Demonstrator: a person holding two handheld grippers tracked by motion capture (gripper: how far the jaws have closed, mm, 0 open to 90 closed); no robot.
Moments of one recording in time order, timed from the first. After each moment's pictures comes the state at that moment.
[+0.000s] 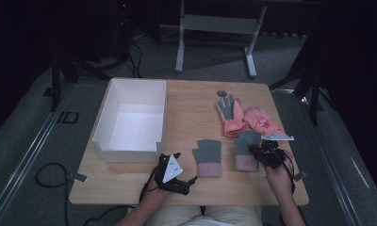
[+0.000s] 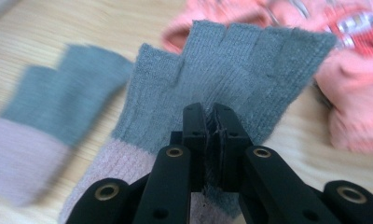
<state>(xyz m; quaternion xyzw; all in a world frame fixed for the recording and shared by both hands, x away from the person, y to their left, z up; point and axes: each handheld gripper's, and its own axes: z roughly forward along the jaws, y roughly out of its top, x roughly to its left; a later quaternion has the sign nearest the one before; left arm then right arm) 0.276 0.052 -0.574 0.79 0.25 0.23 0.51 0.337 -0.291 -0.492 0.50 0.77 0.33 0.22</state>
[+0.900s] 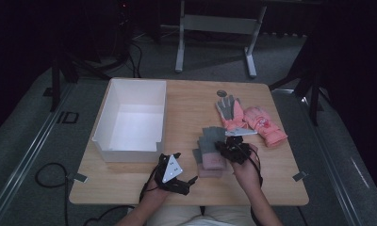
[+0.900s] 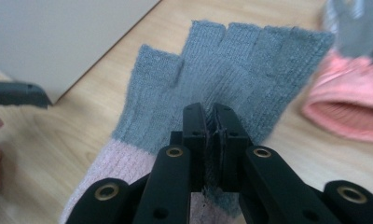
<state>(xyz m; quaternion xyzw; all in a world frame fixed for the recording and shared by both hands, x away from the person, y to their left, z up) 0.276 0.052 -0.574 0.79 0.25 0.23 0.52 0.342 -0.189 -0.489 0.44 0.80 0.37 0.17</state>
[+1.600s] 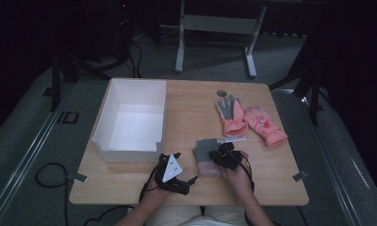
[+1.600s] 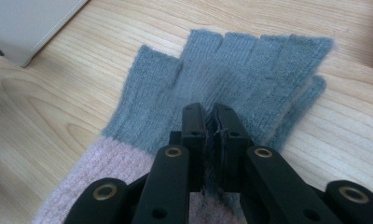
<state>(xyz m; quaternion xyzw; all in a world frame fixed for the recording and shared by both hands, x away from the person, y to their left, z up) 0.277 0.053 -0.574 0.79 0.25 0.23 0.52 0.349 -0.179 -0.538 0.46 0.81 0.34 0.13</state>
